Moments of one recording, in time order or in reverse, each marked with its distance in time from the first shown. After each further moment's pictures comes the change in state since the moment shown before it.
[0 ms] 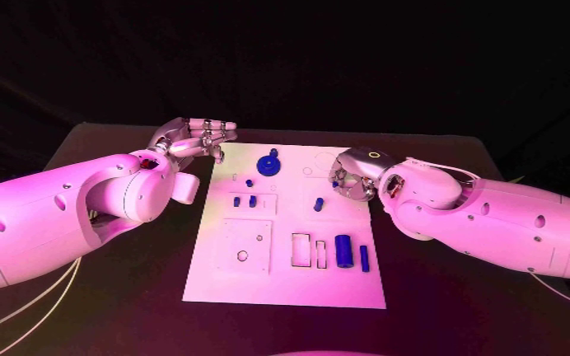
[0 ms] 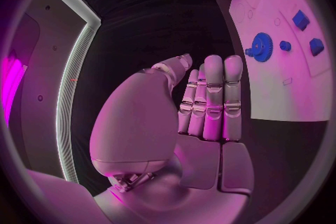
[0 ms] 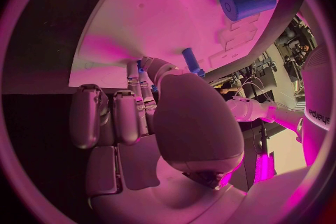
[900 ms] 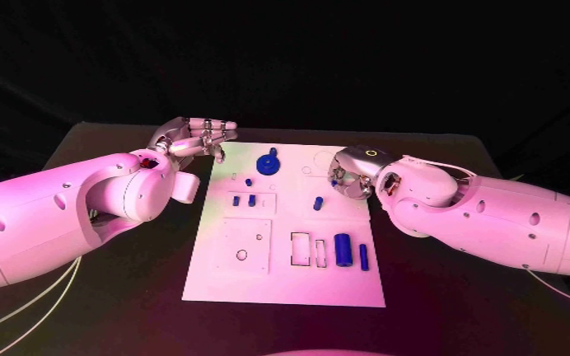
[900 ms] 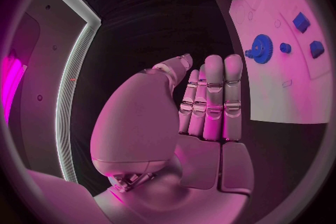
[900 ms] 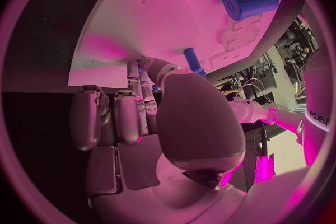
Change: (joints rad) left arm 0.000 0.003 0.000 -0.001 0.001 0.005 -0.005; left_hand 0.008 0.008 -0.014 -0.003 0.000 -0.007 0.007 0.000 -0.005 -0.018 0.003 0.004 0.000 -0.010 0.003 0.000 -0.008 0.000 -0.007 0.000 -0.020 -0.017; right arm -0.001 0.013 0.004 -0.012 -0.015 0.015 -0.005; right_hand -0.050 0.004 0.080 -0.070 -0.057 0.039 -0.005 0.011 0.018 0.035 -0.007 -0.039 -0.021 0.000 -0.007 0.004 -0.001 0.000 0.007 -0.007 0.012 0.000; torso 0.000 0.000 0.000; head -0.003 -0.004
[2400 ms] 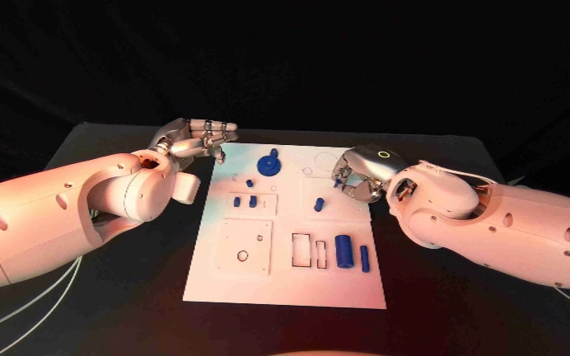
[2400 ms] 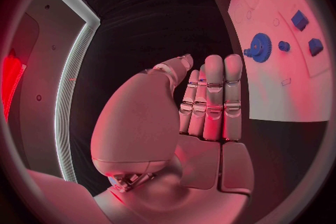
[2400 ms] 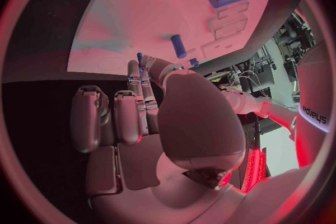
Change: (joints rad) left arm 0.000 0.001 0.000 -0.008 0.001 0.003 -0.007; left_hand 0.005 0.005 -0.003 -0.003 0.000 -0.004 0.004 0.000 -0.003 -0.007 0.000 0.008 -0.001 0.000 0.000 0.000 -0.003 0.000 0.000 0.000 -0.006 -0.005; right arm -0.002 -0.094 0.009 0.144 -0.027 -0.091 -0.035; right_hand -0.014 0.011 -0.001 -0.010 0.005 0.015 -0.008 -0.005 0.008 0.021 -0.004 -0.011 -0.006 0.000 0.000 0.004 0.001 0.000 0.007 0.000 0.020 0.000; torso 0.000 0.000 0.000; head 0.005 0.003
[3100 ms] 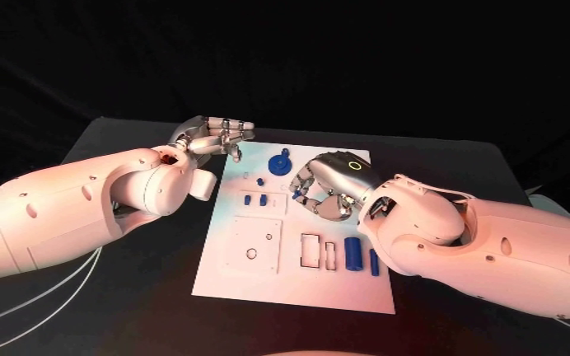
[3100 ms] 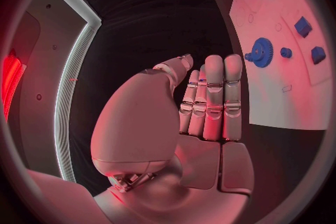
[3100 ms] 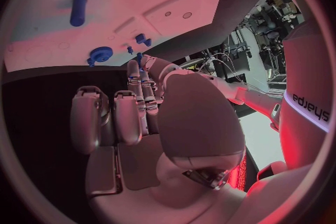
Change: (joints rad) left arm 0.000 0.018 0.000 0.000 0.000 0.002 0.001; left_hand 0.000 0.000 -0.003 -0.003 0.000 0.000 0.000 -0.004 -0.001 -0.003 0.003 0.000 0.000 0.000 0.000 0.000 -0.001 0.000 0.000 0.000 0.000 0.000; right arm -0.004 0.101 0.008 0.151 0.003 -0.064 0.002; right_hand 0.000 0.000 0.000 0.000 0.008 0.000 0.000 -0.002 0.001 0.001 0.001 0.000 0.000 0.000 0.000 0.000 0.001 0.000 0.003 -0.004 0.008 0.000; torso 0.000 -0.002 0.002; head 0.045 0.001
